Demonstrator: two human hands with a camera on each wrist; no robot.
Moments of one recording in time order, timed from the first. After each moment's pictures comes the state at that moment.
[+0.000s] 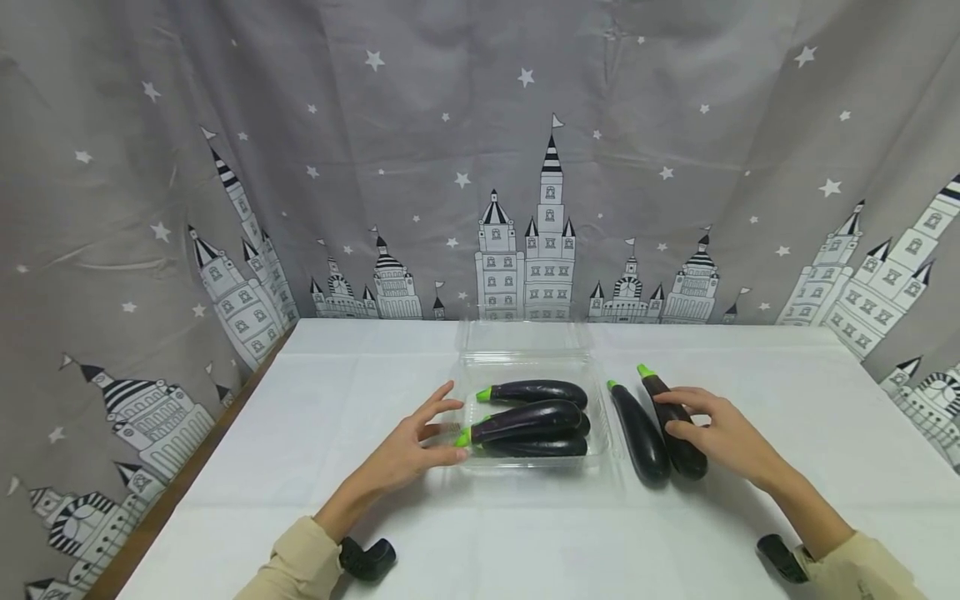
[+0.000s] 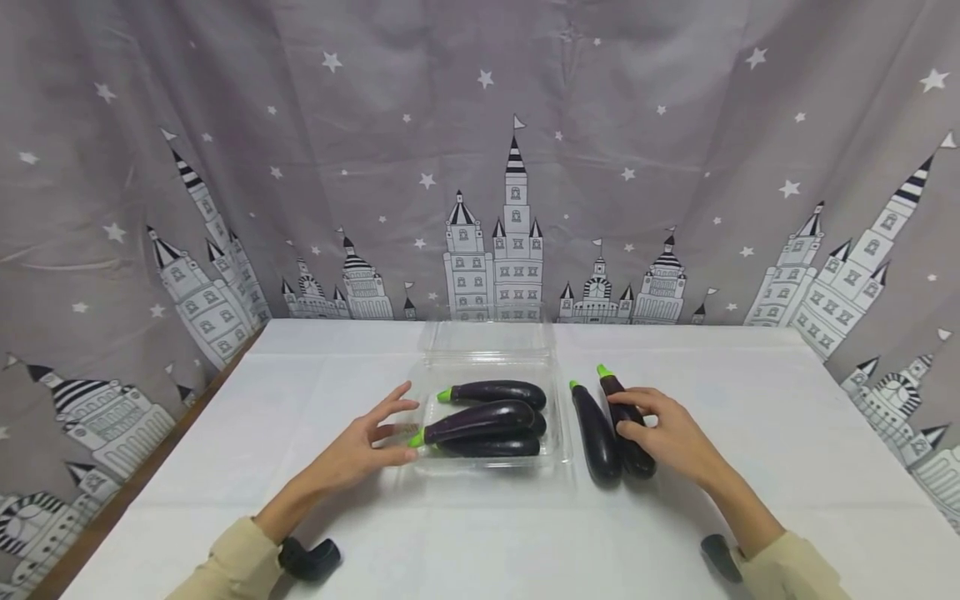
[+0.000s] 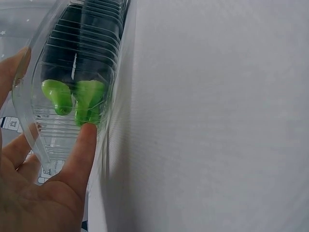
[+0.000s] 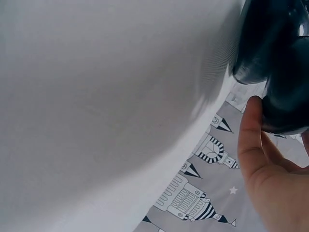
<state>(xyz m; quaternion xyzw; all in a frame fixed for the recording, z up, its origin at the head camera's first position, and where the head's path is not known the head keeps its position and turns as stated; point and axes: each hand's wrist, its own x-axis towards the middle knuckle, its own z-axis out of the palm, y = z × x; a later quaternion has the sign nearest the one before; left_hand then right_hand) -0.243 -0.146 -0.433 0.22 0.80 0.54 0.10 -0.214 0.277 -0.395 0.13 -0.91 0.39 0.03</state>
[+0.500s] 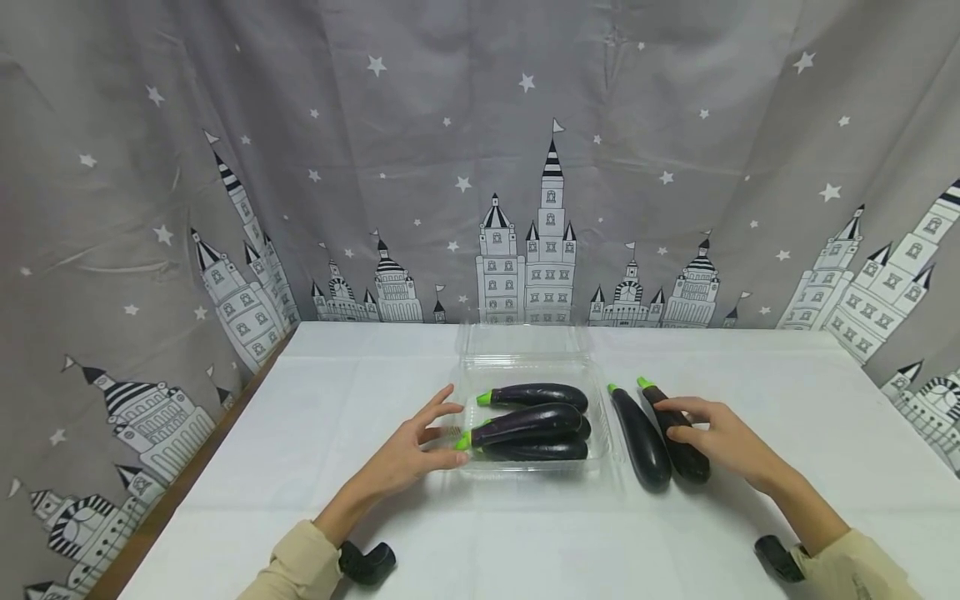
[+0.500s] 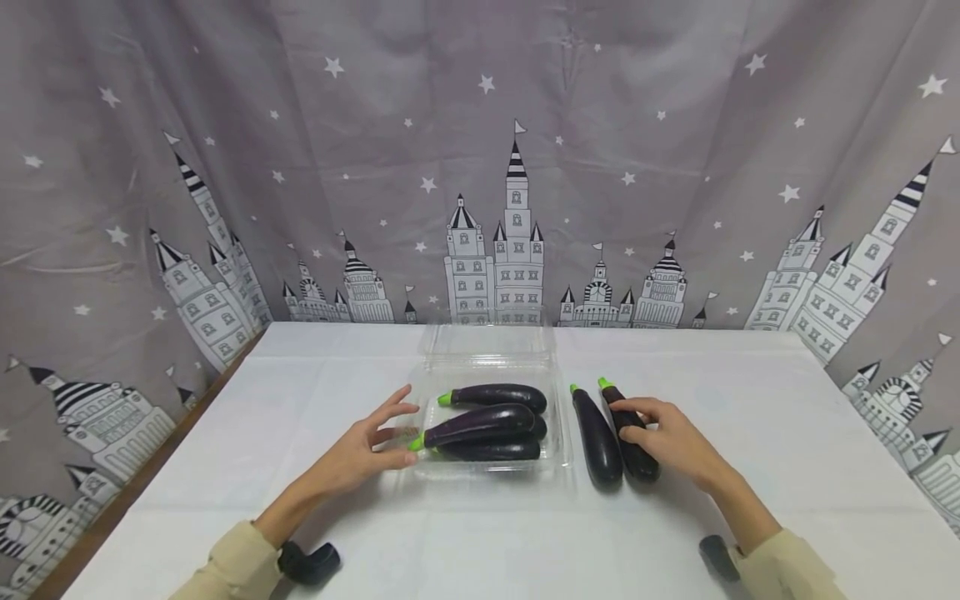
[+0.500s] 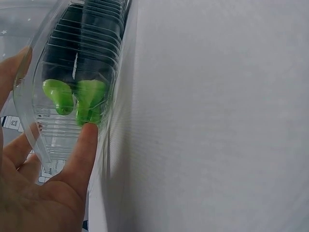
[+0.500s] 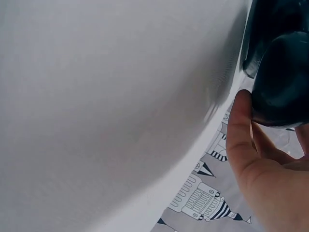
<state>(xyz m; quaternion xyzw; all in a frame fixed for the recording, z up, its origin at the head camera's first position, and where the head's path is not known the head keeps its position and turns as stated) -0.244 -0.148 -0.434 0.22 0.80 0.54 0.10 -0.220 0.282 -0.400 0.11 -0.91 0.41 -0.02</state>
